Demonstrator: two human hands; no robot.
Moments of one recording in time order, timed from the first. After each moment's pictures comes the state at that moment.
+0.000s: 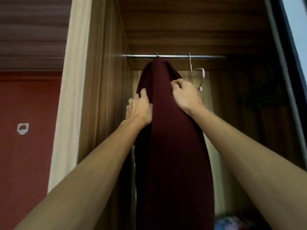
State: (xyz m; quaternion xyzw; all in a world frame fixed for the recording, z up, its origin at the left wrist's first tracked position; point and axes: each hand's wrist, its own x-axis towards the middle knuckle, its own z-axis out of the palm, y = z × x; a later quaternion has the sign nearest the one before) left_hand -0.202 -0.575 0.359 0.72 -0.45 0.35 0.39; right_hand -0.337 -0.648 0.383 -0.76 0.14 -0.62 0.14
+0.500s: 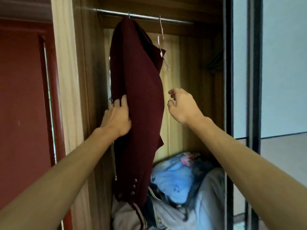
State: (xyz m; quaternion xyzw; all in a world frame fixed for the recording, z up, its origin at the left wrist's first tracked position) left_hand -0.248 -0.496 0.209 0.76 -0.53 0.26 0.28; right_hand -0.441 -0.598 0.228 -0.82 0.31 -0.48 0.01
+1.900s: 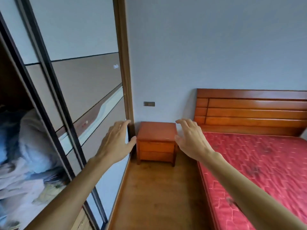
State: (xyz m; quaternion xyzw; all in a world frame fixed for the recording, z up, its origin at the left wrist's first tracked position) left_hand -0.617 -0.390 -0.059 0.33 -0.90 -0.12 0.25; right_hand -0.817 -0.220 -0.054 -0.50 0.83 -0.24 -0.08
